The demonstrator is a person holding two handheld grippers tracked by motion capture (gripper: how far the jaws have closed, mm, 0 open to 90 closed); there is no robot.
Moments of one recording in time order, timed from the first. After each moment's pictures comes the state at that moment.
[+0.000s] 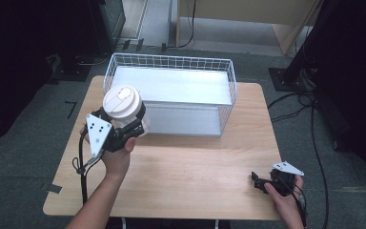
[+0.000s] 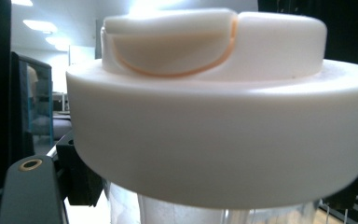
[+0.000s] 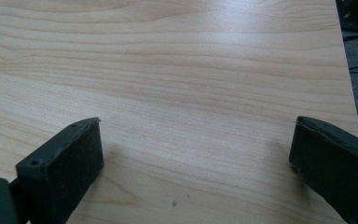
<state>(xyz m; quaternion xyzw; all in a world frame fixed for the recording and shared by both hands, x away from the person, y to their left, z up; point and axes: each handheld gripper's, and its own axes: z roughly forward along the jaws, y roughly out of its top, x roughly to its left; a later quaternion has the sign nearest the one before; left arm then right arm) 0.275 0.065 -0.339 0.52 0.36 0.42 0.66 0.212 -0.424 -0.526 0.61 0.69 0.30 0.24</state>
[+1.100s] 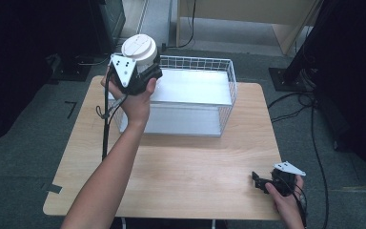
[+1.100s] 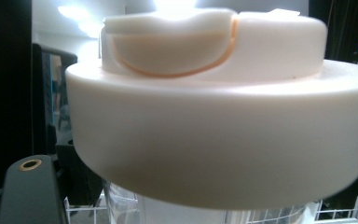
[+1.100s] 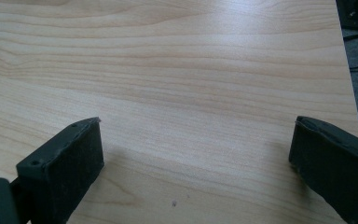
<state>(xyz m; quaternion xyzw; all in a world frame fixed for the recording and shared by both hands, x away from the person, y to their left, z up) 0.398 0.016 -0.286 0.51 0.42 0.44 0.61 0.212 -0.427 -0.526 0.61 0.68 0.31 0.24</state>
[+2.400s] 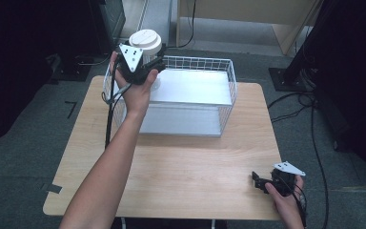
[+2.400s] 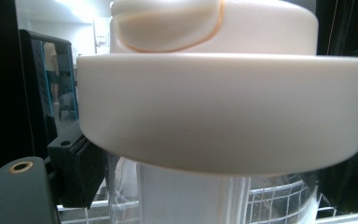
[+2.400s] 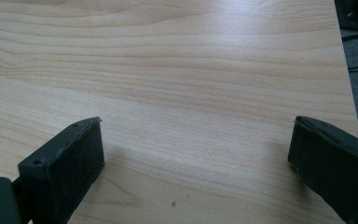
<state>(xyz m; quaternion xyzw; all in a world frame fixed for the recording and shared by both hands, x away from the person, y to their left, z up) 0.437 0.011 -0.293 0.54 0.42 0.44 0.58 0.212 -0.427 -0.526 0.61 0.68 0.31 0.24</state>
